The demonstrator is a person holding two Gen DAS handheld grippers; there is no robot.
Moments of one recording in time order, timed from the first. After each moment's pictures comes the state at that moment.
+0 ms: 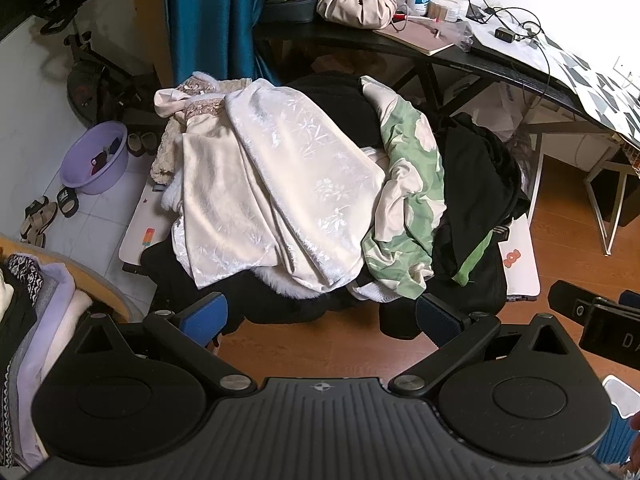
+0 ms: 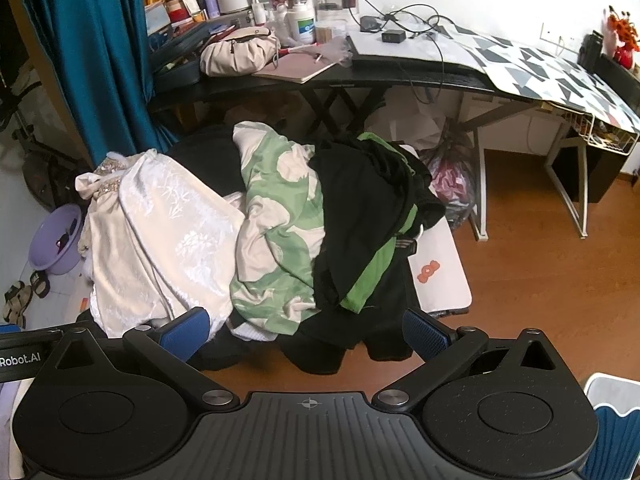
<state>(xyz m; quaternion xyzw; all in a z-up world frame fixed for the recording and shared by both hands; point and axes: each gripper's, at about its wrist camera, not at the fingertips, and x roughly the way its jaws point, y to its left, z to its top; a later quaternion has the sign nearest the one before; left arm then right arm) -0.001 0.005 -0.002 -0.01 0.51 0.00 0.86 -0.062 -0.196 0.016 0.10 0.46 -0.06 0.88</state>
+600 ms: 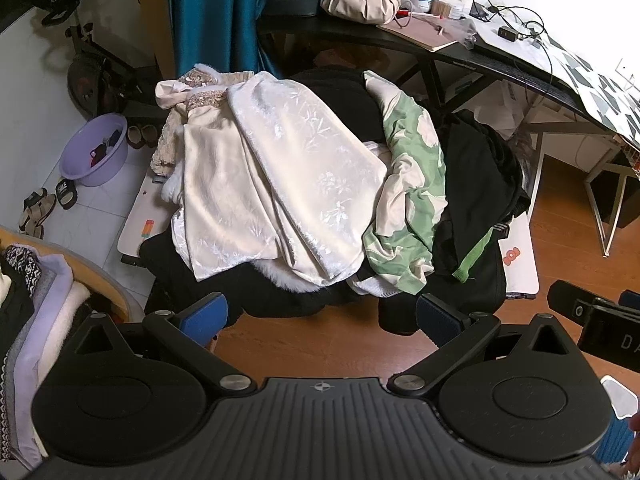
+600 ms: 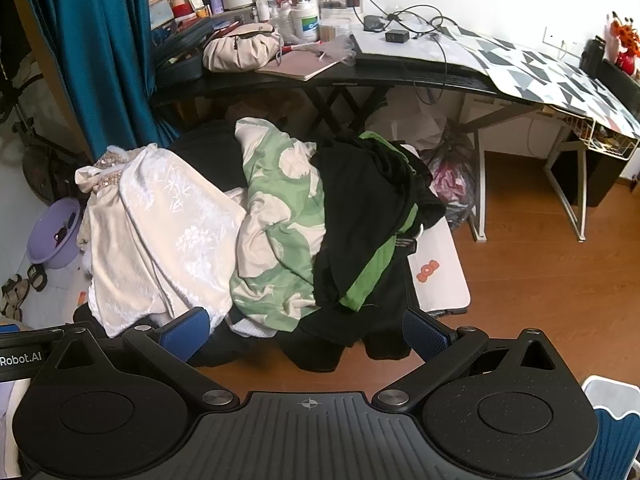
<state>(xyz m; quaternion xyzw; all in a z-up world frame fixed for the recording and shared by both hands) -0.002 0.010 -0.006 -0.02 0.52 0.00 0.85 -0.062 -0.188 0.016 0.09 0.47 -0.06 0.88</state>
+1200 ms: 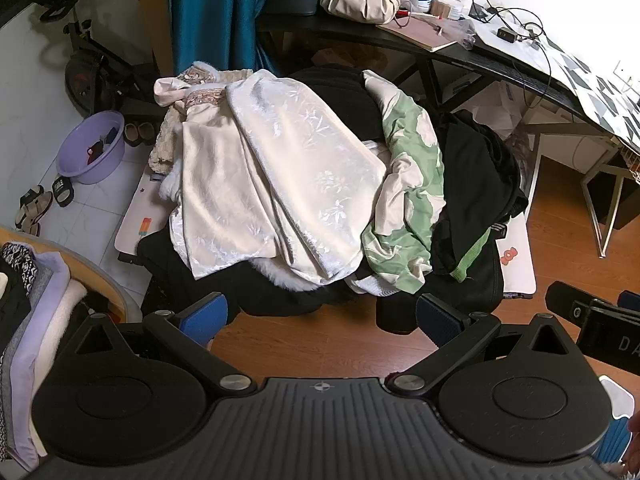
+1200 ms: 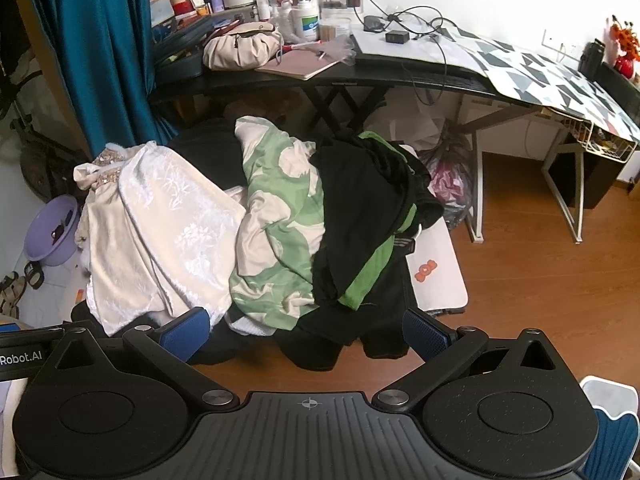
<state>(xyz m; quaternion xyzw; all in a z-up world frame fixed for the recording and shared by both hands) -0.003 0.015 -0.007 -0.02 0.52 -0.01 0.85 -0.063 -0.183 0.018 0.08 0.47 -0.06 0.88</state>
